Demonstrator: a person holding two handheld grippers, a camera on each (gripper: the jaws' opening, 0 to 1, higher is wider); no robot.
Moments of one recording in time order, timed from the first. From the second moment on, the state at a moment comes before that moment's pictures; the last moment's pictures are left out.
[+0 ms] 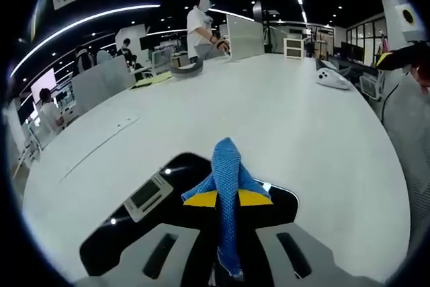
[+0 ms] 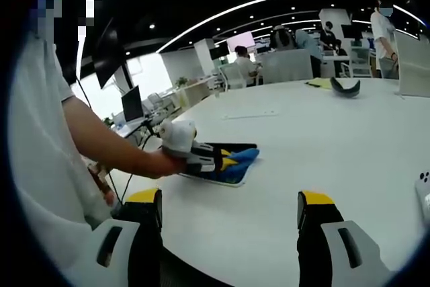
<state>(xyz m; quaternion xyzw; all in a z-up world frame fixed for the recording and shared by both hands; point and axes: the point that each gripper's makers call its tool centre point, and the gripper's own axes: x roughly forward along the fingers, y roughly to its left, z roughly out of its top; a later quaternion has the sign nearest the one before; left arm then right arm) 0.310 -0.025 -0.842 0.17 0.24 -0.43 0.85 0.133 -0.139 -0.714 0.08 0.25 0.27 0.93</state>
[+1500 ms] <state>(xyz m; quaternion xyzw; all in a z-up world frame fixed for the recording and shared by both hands) 0.341 -0.012 -0.841 0.17 0.23 -0.42 0.86 0.143 -0.134 -0.716 0.07 0.26 0.27 0.92</state>
